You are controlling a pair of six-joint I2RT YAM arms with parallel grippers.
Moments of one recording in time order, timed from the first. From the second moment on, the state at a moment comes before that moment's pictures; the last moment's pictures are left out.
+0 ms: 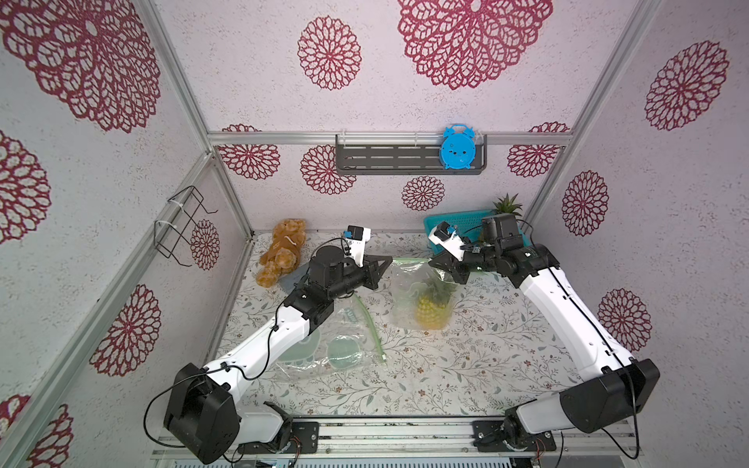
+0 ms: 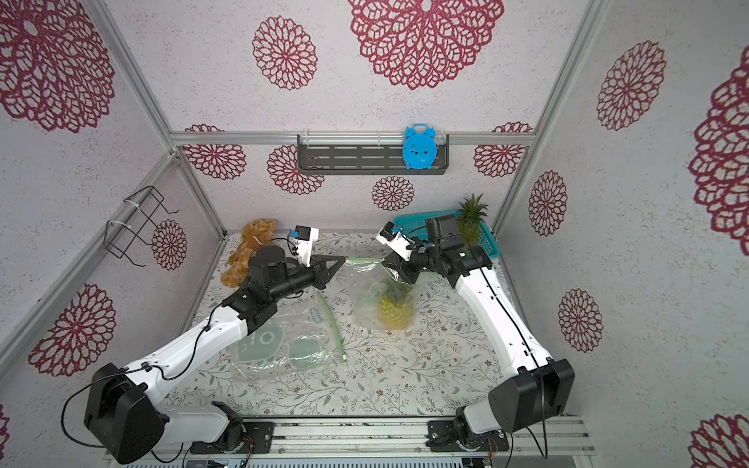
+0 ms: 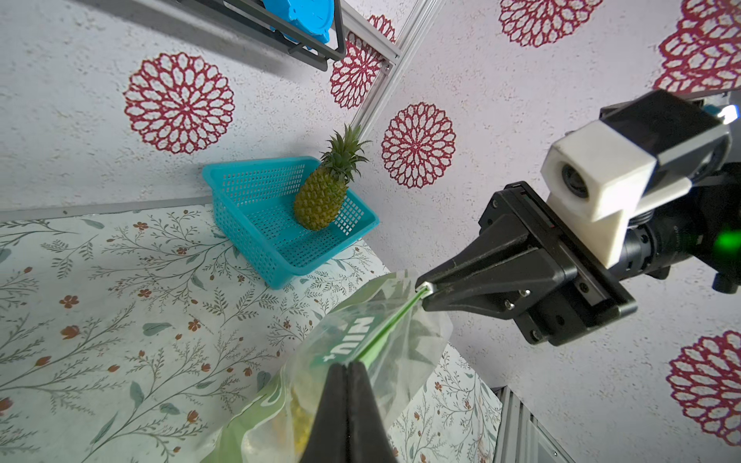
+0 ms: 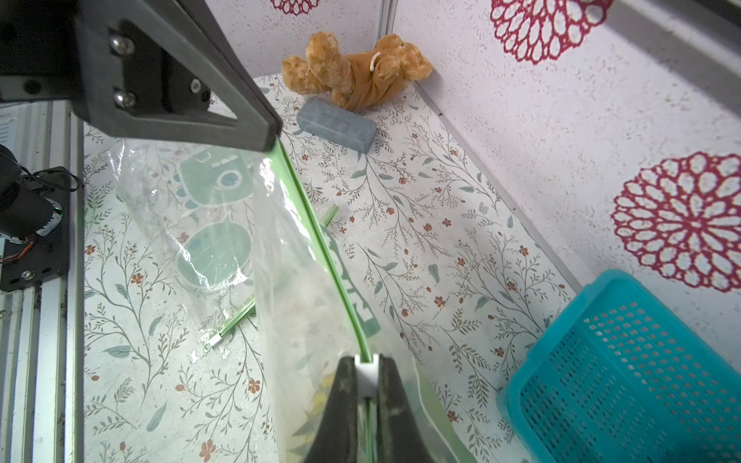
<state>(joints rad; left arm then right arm) -0.54 1.34 1.05 0.13 0.32 -0.46 0.33 1.43 1.53 -0.82 -0.57 -0.59</state>
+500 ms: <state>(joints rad) -0.53 1.31 1.03 0.10 0.29 -0.45 0.24 1.35 1.45 -0.83 -0.51 -0.58</state>
